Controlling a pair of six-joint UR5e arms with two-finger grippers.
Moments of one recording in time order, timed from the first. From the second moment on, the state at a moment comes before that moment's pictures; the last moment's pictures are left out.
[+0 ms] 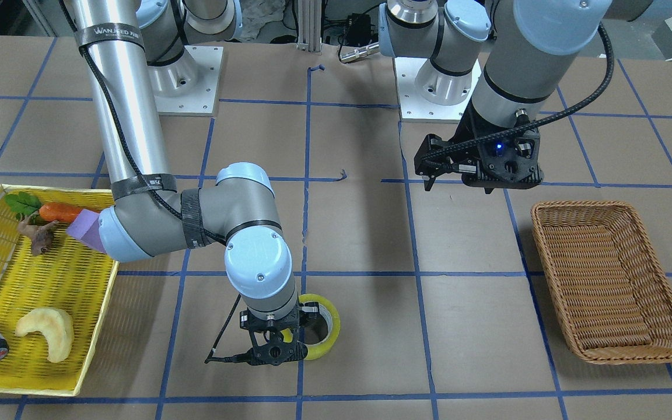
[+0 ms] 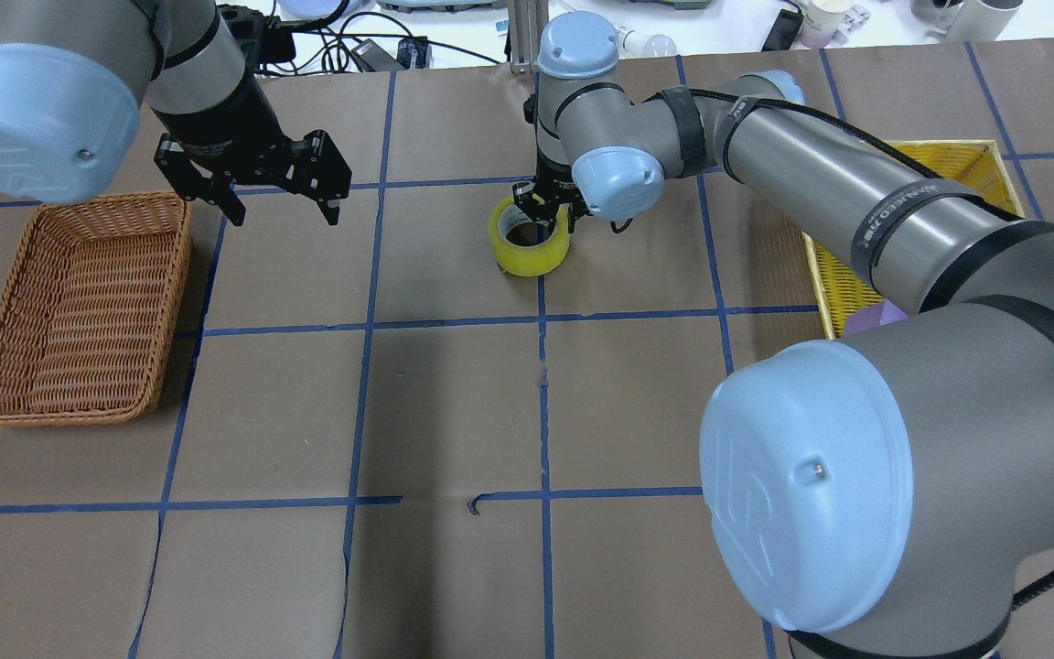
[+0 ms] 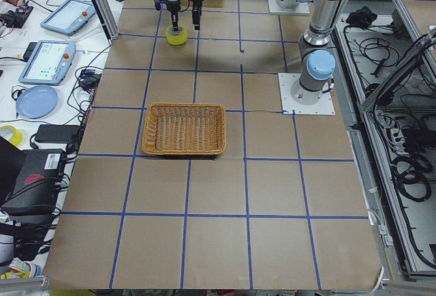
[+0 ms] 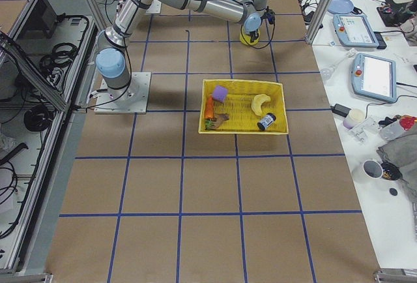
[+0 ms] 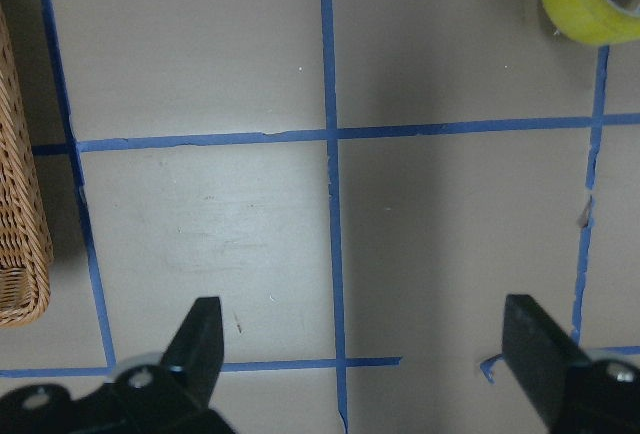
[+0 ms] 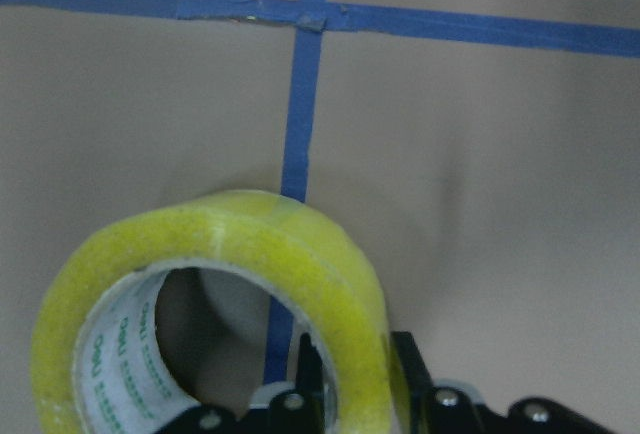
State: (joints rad) left arm -1.59 -1.67 -1.56 -1.49 1.58 0.01; right arm 1.84 -0.85 1.32 -2.08 -1.53 0.17
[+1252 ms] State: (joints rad) left arm -1.71 -1.79 -1.55 -1.22 1.56 -0.20; right arm 1.69 -1.31 1.37 -1.62 -1.57 0.06
